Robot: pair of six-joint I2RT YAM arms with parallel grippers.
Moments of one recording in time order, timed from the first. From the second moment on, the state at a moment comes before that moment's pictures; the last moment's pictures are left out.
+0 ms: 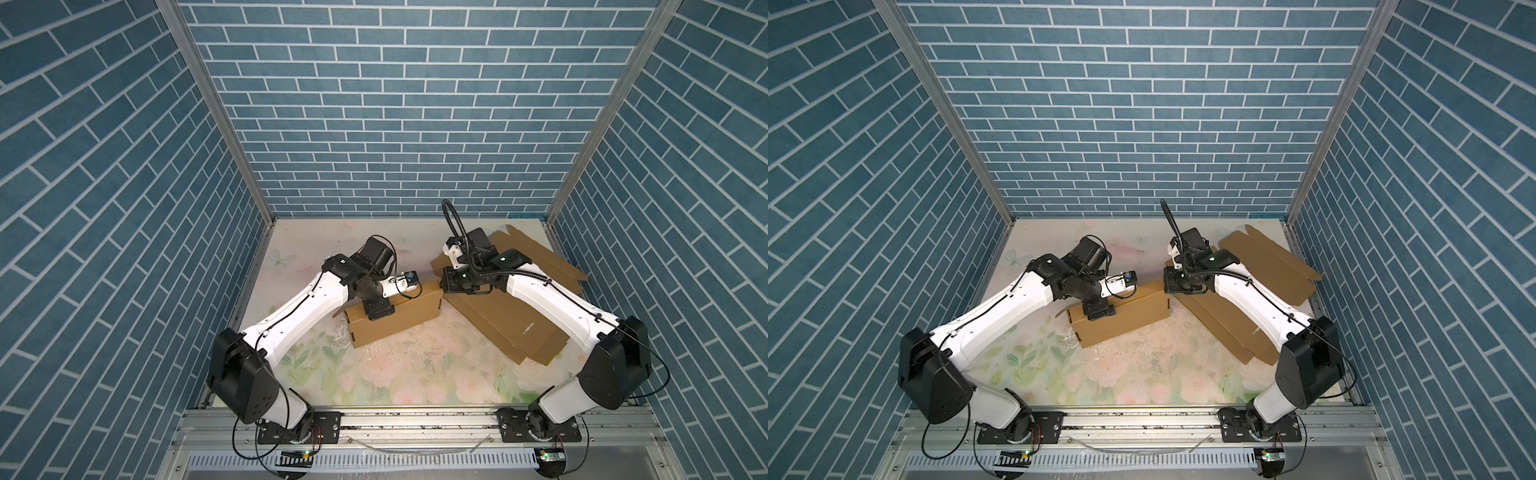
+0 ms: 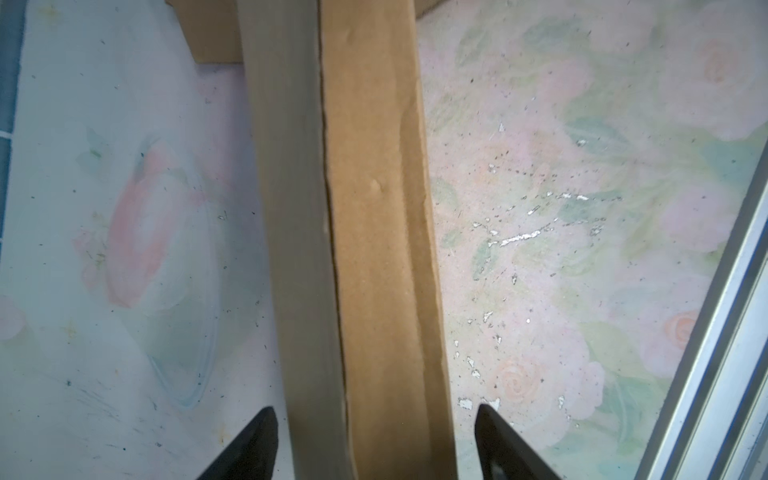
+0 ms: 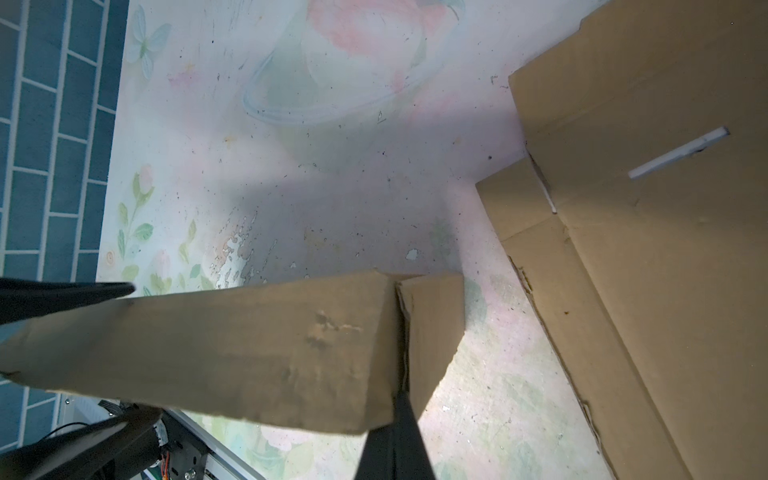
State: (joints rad) left arm -0.63 1.47 1.34 -0.99 0.14 0.66; right arm 0.62 1.56 1.35 -0.79 -0.22 0.42
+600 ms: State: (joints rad) left arm -0.60 1.06 1.22 -1.01 0.03 0.27; right arm 0.62 1.56 1.36 -0.83 -0.19 0.51
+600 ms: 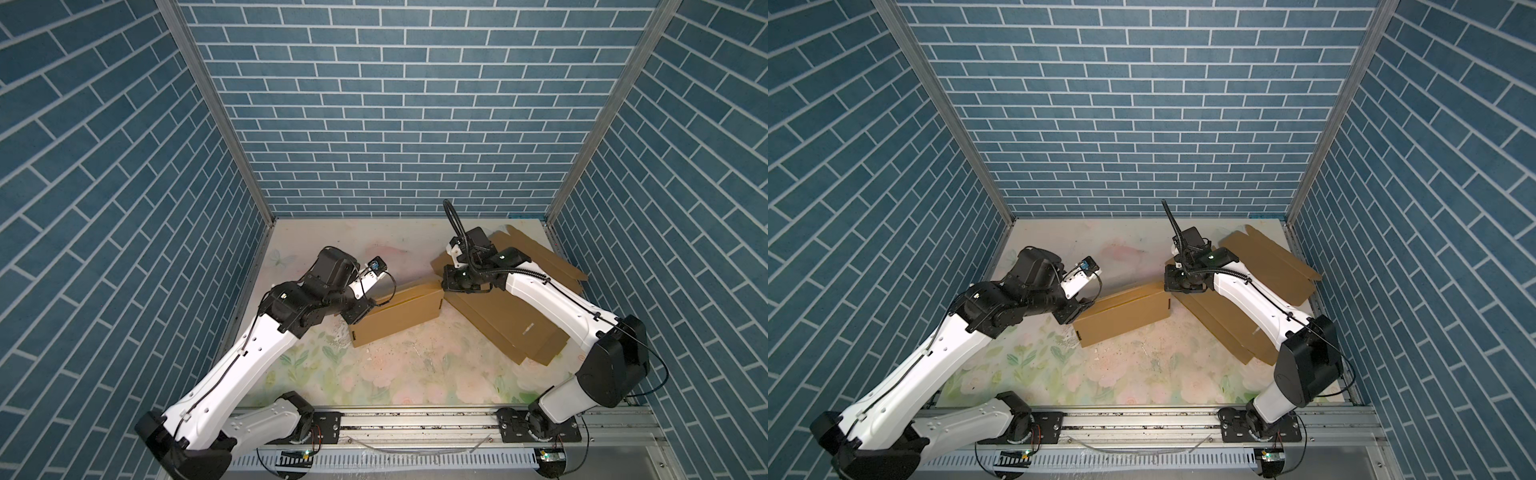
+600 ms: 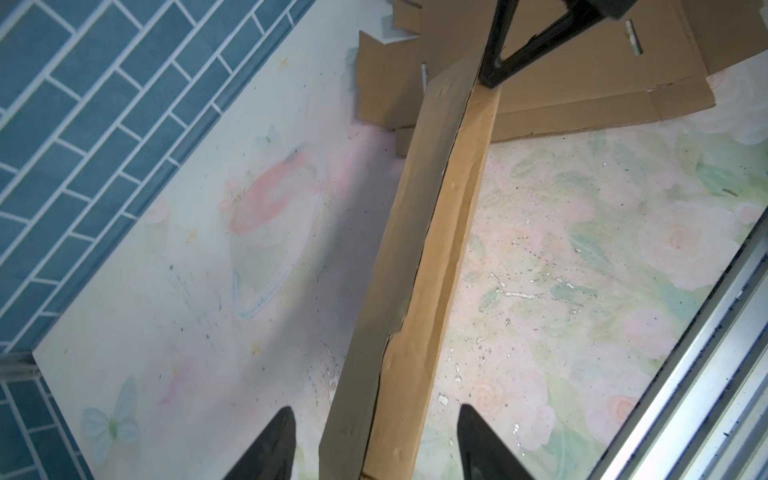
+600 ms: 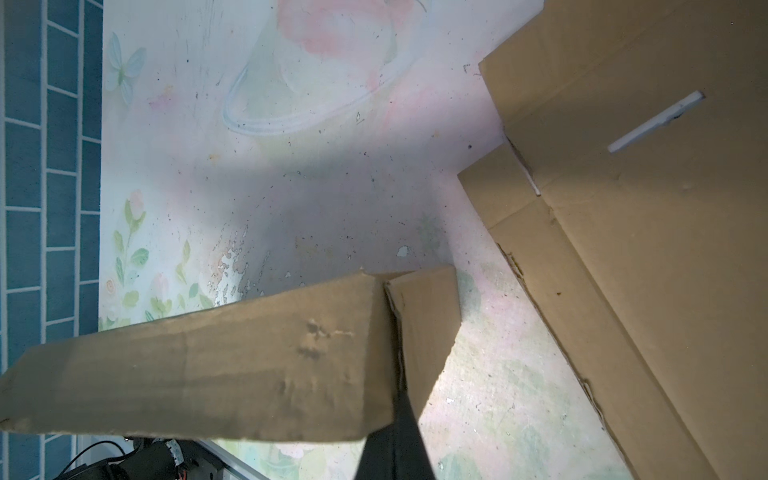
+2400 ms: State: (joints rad) left arm -0.36 1.07 1.05 -0.98 0.07 0.19; right arm 0.62 1.53 1.31 -0.77 -0.22 0.53
